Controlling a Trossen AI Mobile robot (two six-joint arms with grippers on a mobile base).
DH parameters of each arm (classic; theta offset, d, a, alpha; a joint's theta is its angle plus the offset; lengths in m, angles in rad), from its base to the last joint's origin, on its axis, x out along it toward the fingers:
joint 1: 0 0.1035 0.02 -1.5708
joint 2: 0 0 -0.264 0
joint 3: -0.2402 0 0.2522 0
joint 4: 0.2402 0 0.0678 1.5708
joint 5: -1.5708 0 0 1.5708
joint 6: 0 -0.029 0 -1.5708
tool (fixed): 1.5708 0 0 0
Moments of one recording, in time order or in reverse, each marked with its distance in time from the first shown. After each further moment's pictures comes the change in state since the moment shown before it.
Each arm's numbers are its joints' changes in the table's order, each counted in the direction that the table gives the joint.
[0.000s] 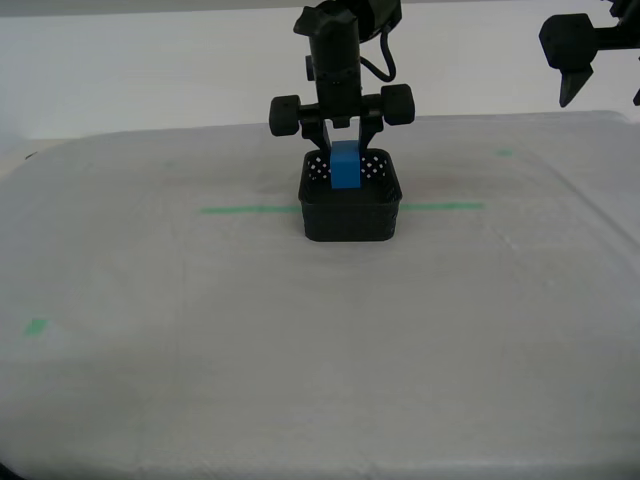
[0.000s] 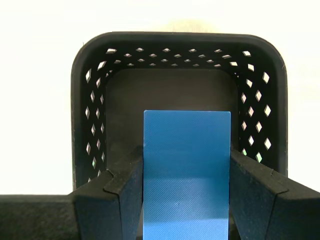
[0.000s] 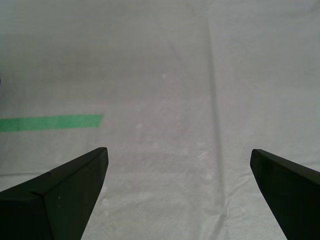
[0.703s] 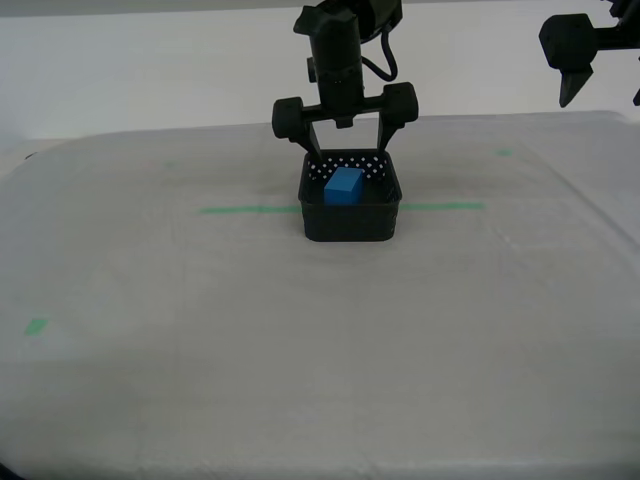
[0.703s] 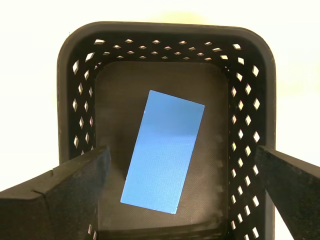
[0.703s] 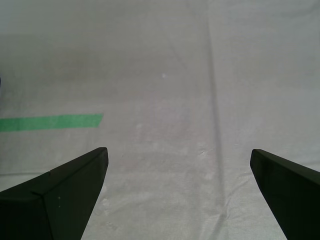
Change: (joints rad) arm 0 0.001 0.000 0.000 0.000 0.000 0.000; arm 1 -0.001 0.000 0.000 0.000 -0.037 0.009
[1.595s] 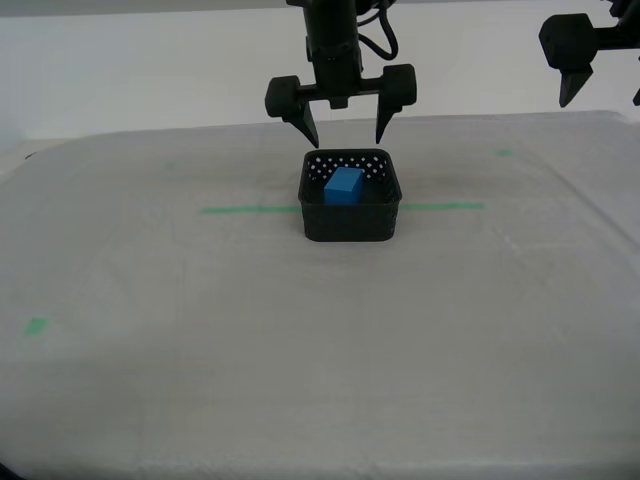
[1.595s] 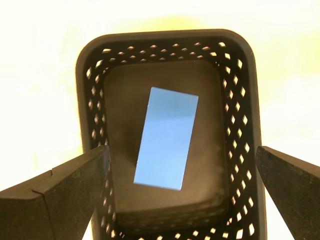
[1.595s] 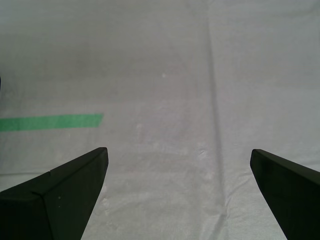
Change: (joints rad) arm 0 -0.001 0.000 0.000 0.000 0.000 0.000; arm 1 0.000 -0.062 0.000 0.064 -0.003 -0.082
